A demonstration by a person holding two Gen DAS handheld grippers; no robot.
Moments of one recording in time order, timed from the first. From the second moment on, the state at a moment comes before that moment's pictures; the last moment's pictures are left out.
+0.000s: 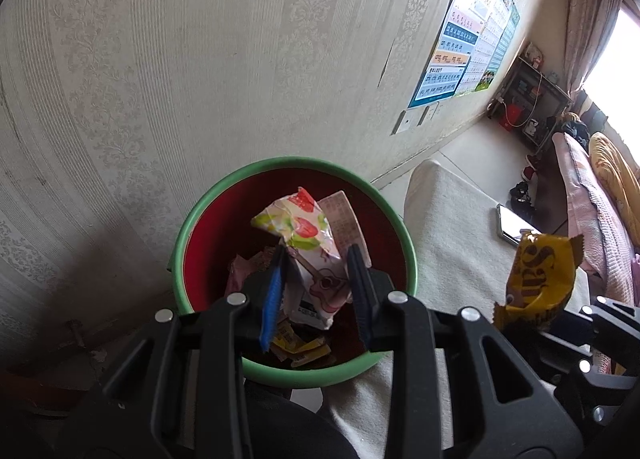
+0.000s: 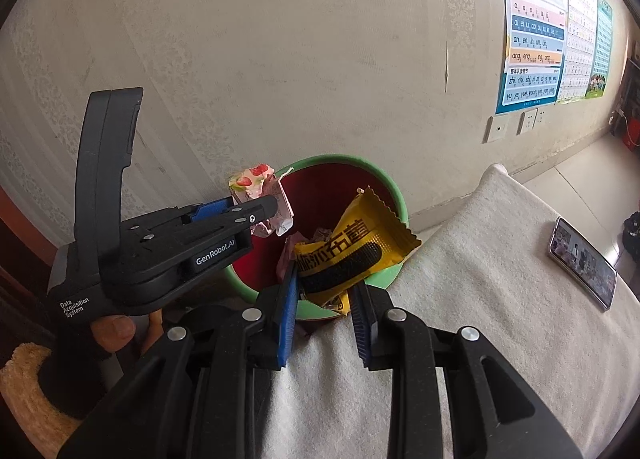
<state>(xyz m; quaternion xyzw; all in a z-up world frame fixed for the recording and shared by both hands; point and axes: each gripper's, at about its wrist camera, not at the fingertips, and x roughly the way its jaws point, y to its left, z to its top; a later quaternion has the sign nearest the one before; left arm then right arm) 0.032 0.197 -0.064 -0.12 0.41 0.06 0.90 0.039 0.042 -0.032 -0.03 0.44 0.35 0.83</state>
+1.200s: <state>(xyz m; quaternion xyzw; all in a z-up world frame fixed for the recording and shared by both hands) 0.062 0.231 -0.085 -0.12 0.44 0.09 0.89 0.054 0.076 -0.058 -0.08 0.46 0.35 0.81</state>
